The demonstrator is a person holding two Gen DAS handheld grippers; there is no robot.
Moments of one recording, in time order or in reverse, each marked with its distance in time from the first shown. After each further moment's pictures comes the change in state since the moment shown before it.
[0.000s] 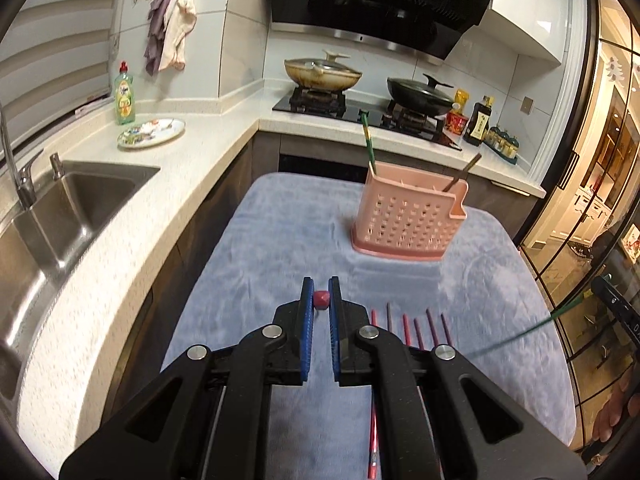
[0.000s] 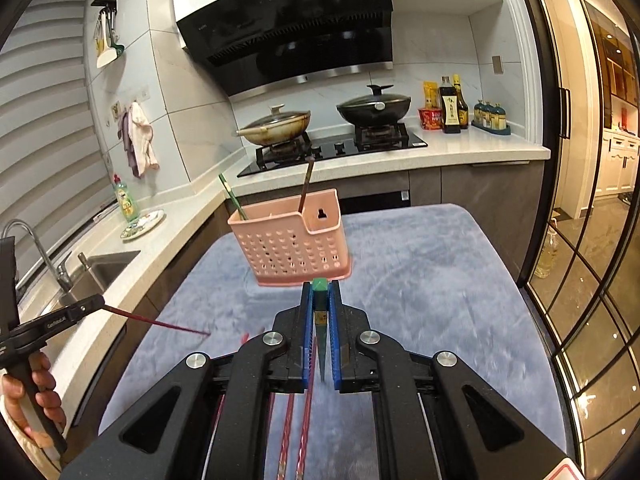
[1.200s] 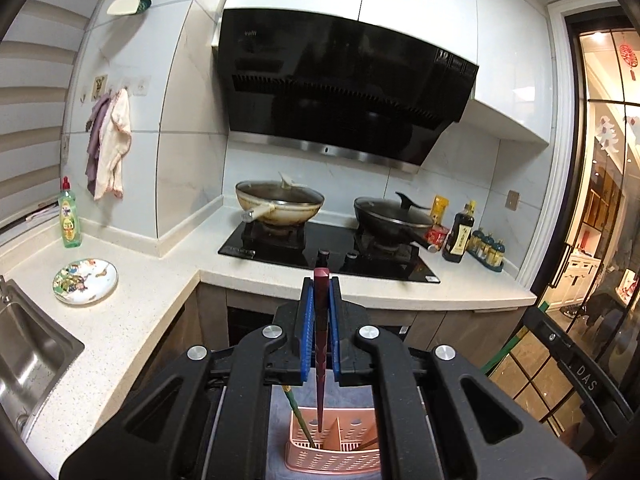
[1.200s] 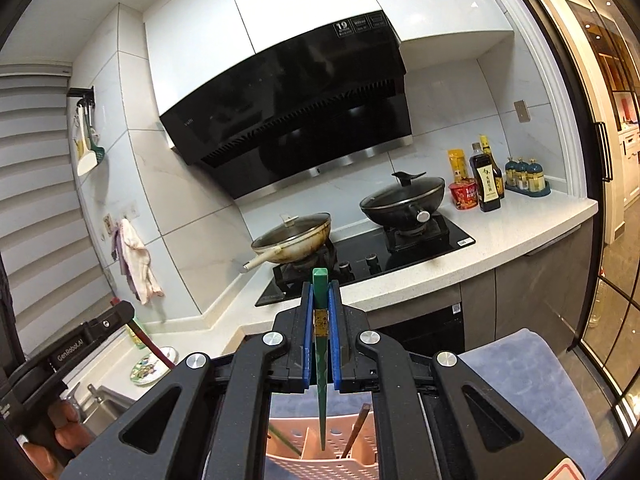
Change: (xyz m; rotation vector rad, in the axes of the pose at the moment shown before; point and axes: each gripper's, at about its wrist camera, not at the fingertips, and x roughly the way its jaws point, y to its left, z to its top) left arm 0.082 -0.088 0.208 0.011 -0.338 -0.070; right arm 0.144 0.014 0.191 0.133 -0.262 0.085
